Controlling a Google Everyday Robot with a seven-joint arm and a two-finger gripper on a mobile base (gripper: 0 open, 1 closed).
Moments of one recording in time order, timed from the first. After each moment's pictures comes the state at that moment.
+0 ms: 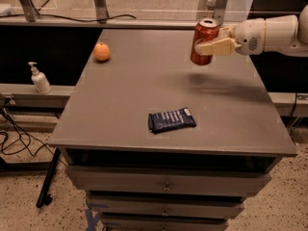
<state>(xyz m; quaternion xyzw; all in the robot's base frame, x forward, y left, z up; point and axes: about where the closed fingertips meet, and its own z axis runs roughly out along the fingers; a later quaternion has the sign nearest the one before) 0.687 -0.159 0.935 -0.45 0.67 0.34 0.49</state>
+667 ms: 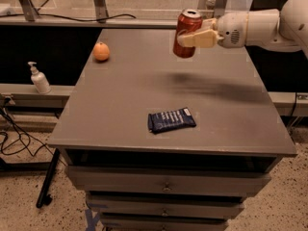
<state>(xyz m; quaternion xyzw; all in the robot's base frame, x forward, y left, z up) 0.689 -0.107 0.960 -0.44 0.65 0.36 0.51</state>
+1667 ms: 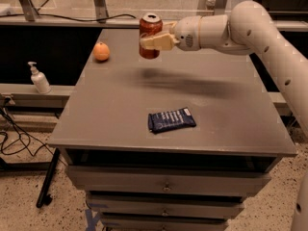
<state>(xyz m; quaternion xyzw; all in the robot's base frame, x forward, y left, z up) 0.717 -0.004 0.941 -0.44 0.64 0.35 0.52</state>
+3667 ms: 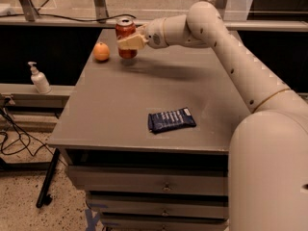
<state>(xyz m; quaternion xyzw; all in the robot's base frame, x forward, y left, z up) 0.789 0.077 0.899 -0.45 0.66 0.33 0.49</state>
